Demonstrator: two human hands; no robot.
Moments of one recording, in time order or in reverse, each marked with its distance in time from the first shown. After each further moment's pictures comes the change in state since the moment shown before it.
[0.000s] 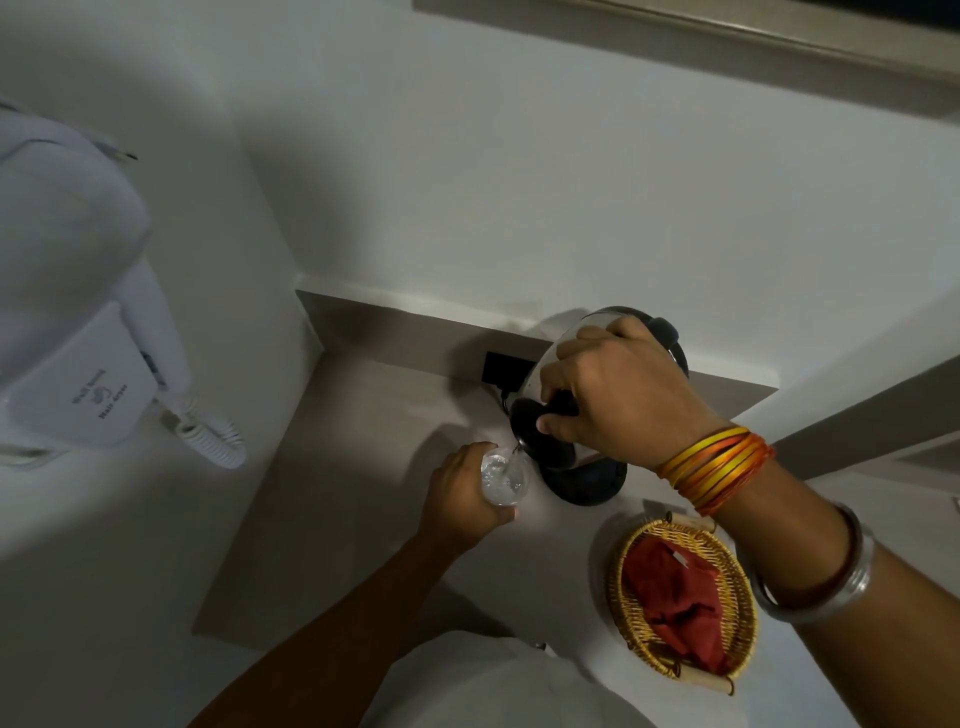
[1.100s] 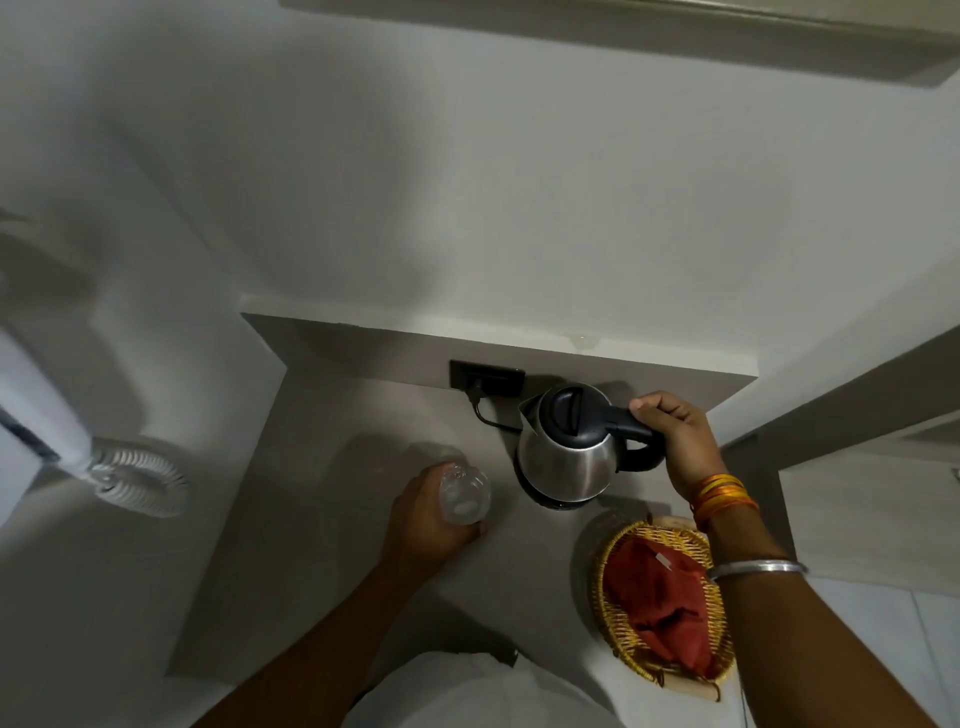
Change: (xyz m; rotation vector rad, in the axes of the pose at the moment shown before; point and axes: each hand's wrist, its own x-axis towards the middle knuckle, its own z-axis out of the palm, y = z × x) left_hand 0.012 -0.021 0.021 -0.071 -0.025 -0.141; right_hand -0.083 0.125 0.172 1.503 0.346 0.907
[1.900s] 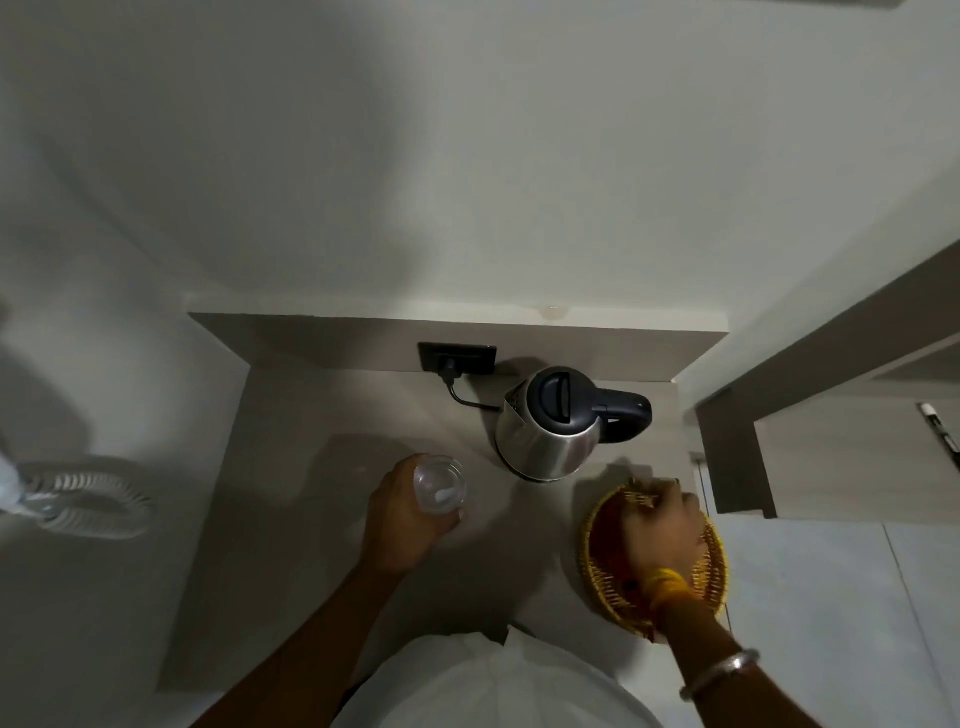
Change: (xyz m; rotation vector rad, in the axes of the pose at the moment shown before) left_hand -0.006 -0.005 -0.002 0.012 0.016 0.036; right_hand -0.102 0.123 0.007 -0.716 0.451 0.395
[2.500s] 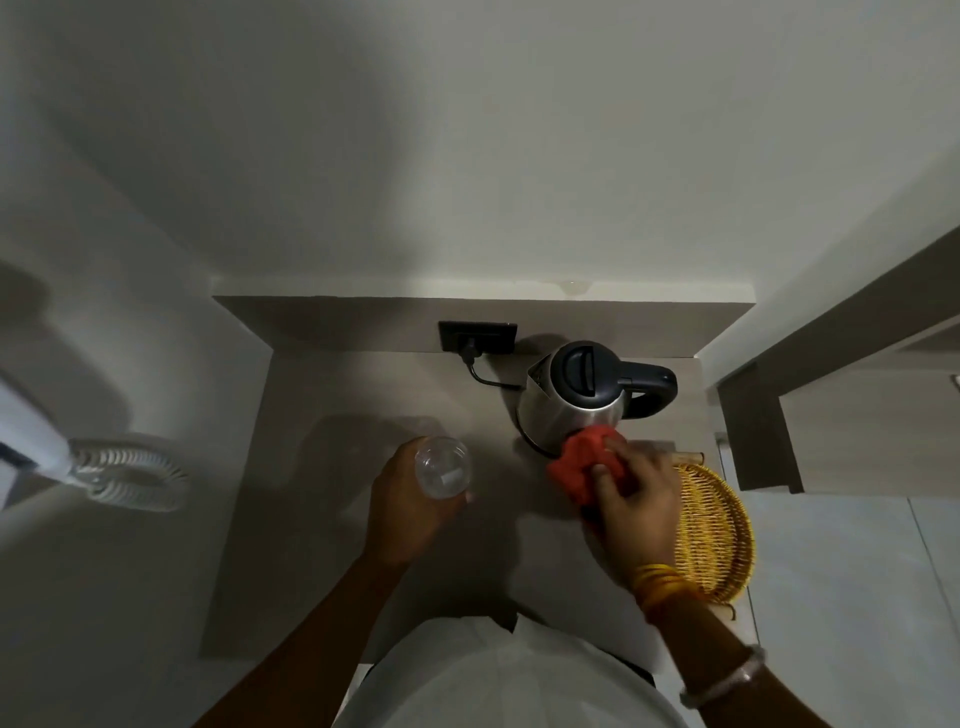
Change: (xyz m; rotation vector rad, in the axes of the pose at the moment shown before) left_hand -0.016 0.001 -0.031 -0.075 0.026 0.035; right_hand -0.065 -0.048 0.008 0.212 0.024 -0.345
